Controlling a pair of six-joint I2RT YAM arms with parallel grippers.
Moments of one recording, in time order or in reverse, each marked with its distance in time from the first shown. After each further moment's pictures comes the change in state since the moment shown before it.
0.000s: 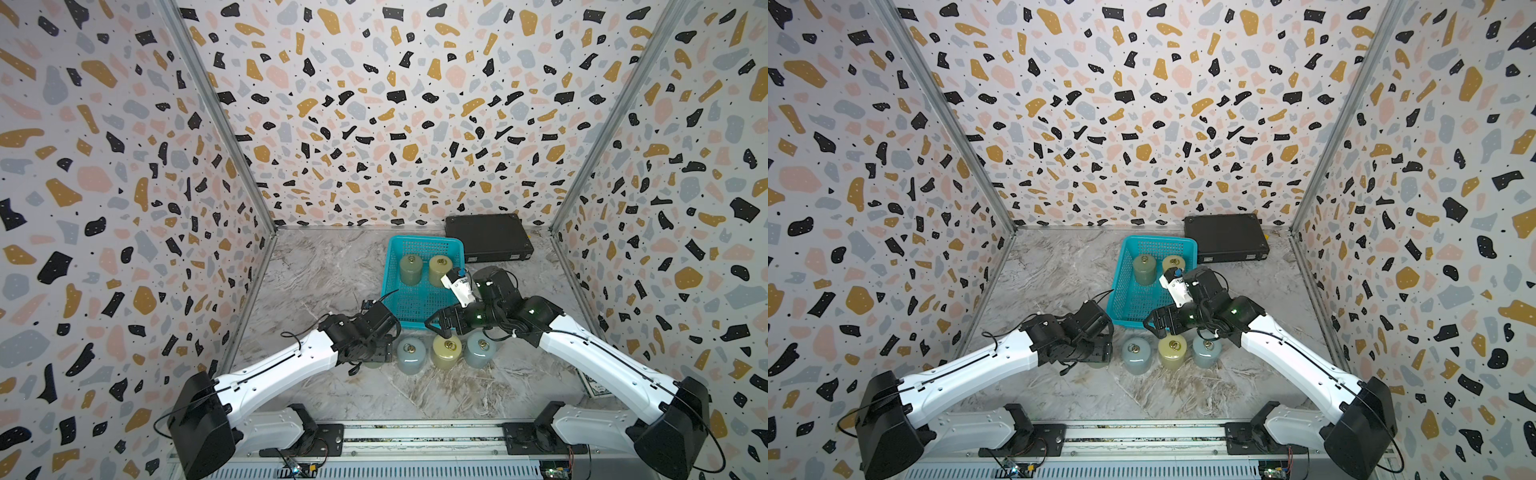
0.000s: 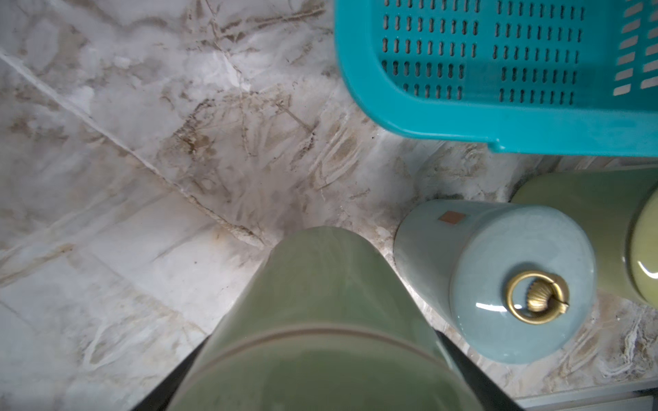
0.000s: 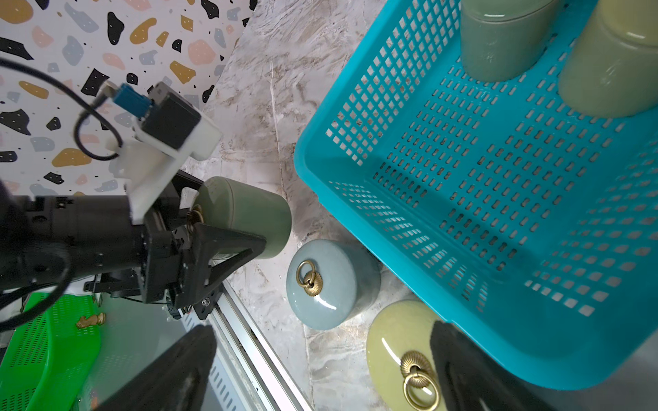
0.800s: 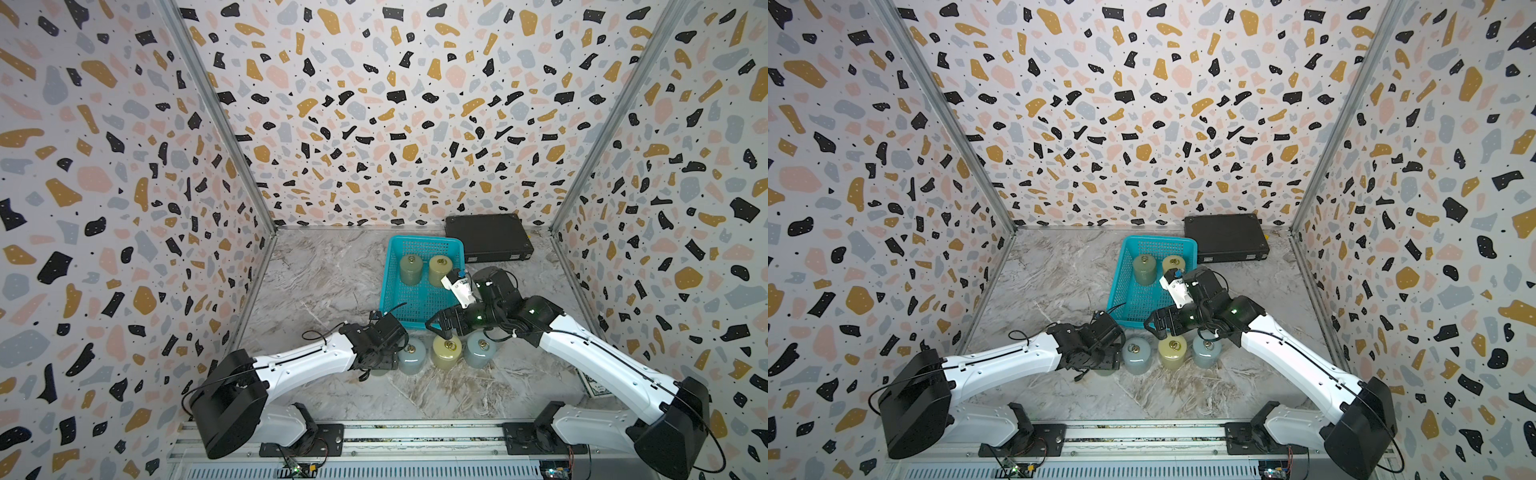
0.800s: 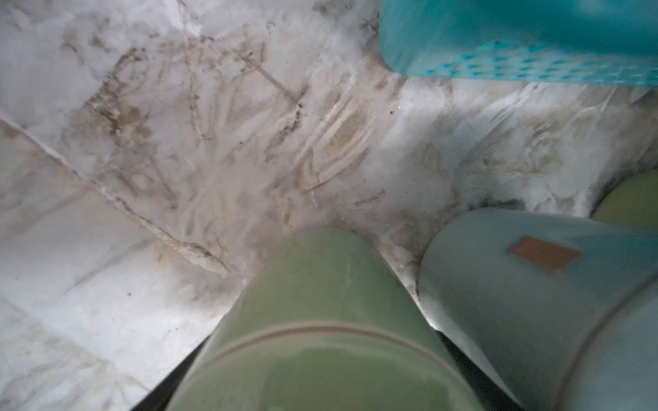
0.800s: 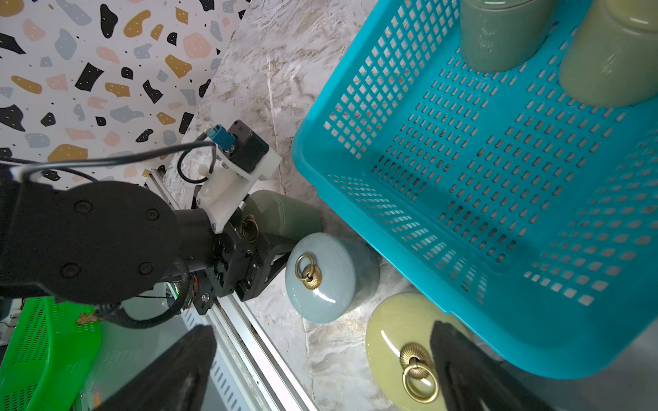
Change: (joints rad) left arm -0.036 0.130 -0.117 0.193 -0.010 -0.038; right arm 0.002 0.000 0.002 -0.019 0.001 0.000
